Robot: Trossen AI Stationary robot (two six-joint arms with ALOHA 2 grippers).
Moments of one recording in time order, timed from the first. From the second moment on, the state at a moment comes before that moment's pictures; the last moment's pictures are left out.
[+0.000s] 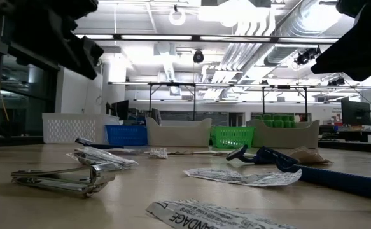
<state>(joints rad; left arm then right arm) -0.31 1.08 0.63 -0.23 -0.09 -0.12 0.75 1.09 0.44 -0.03 0.81 0.78</state>
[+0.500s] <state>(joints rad) -0.36 1.46 0.79 -0.21 -0.04 0.04 0.75 1.09 0.44 -0.02 0.81 0.76</state>
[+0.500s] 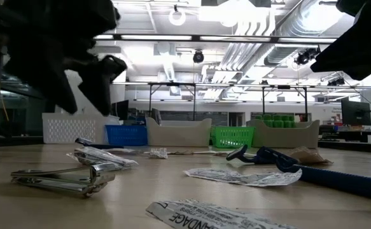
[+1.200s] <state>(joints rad) -0.36 1.73 0.95 -0.35 -0.01 0.15 0.75 1.09 0.44 -0.02 0.78 0.76</state>
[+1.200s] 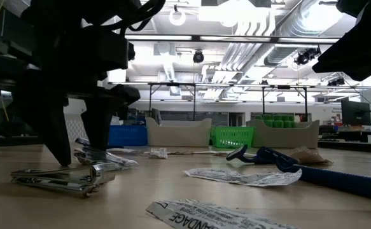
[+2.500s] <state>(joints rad) -0.36 1.74 1.05 -0.42 -0.06 0.11 0.75 1.09 0.44 0.01 0.78 0.76</state>
